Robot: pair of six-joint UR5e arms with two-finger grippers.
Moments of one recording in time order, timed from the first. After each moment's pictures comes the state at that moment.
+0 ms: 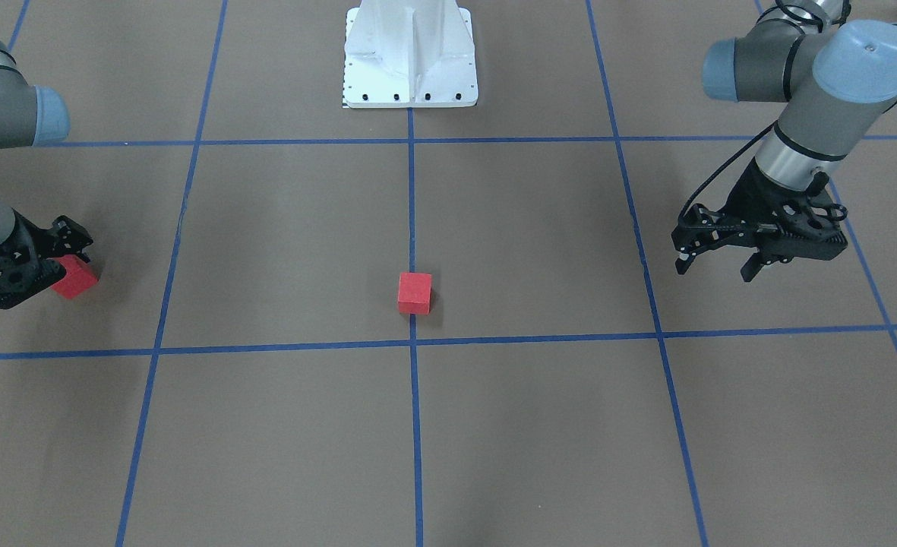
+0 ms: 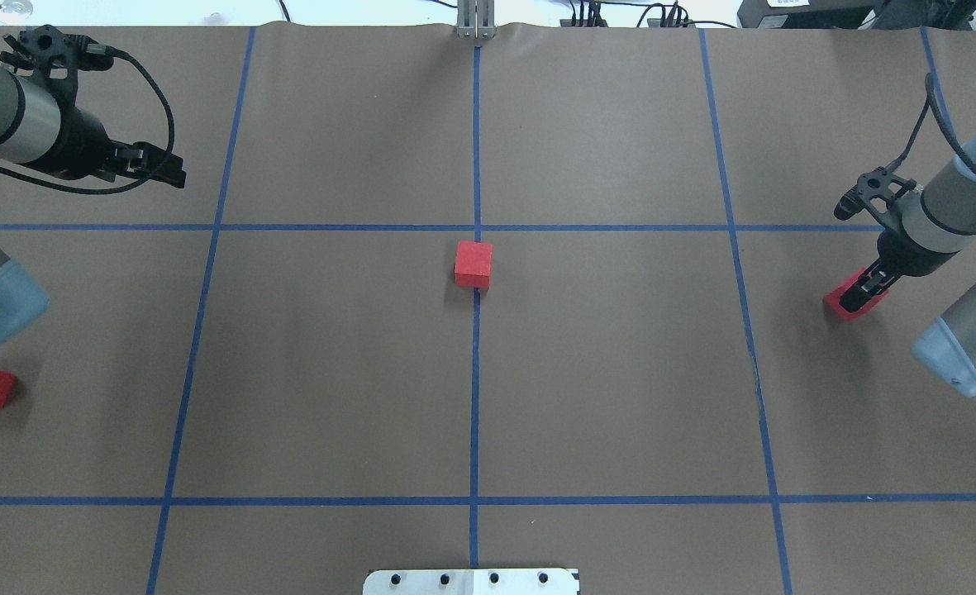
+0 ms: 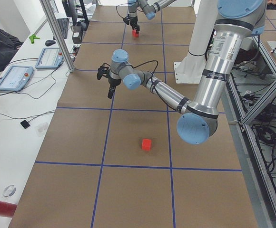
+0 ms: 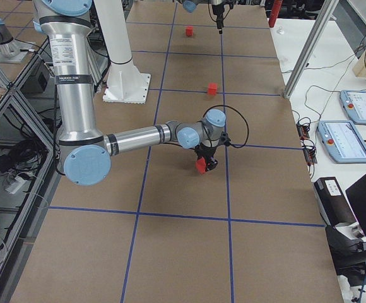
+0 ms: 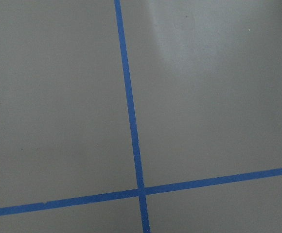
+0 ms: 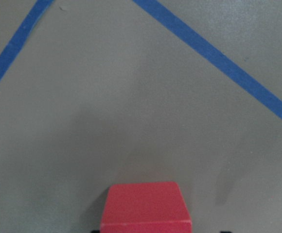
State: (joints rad) left arm -0.98 -1.84 -1.81 -1.89 -2.04 -0.81; right arm 0.96 -1.48 1.63 -1.37 2.16 0.06
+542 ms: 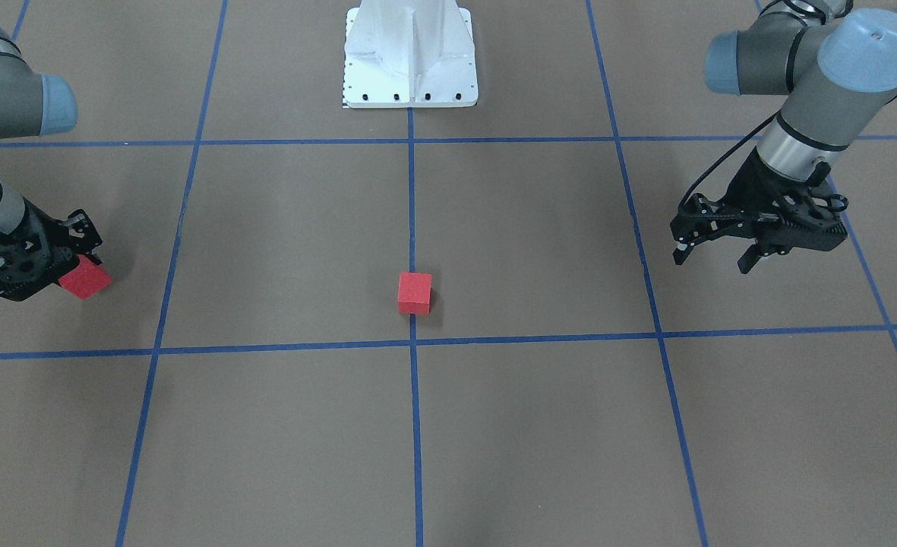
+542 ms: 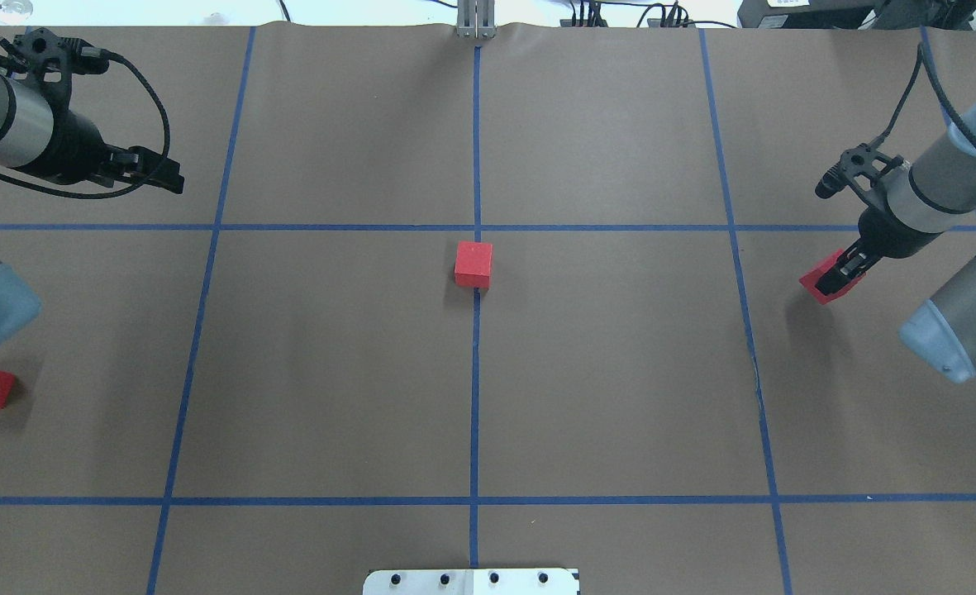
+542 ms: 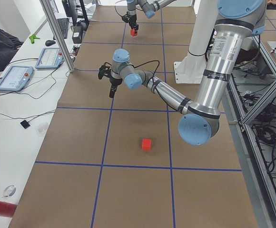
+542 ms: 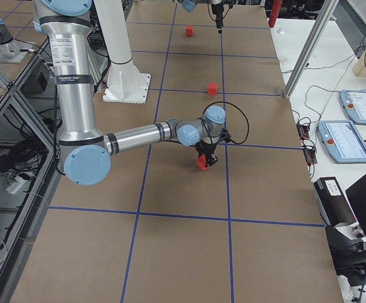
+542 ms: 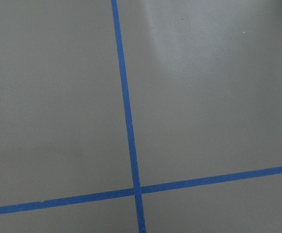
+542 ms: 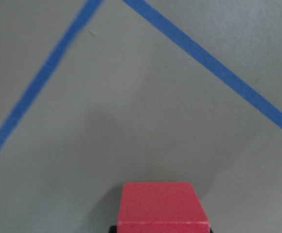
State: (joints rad) left arm -0.98 -1.82 -1.84 -1.89 -2.07 -0.81; right arm 0.97 -1.40 1.72 -1.44 2.22 0.07
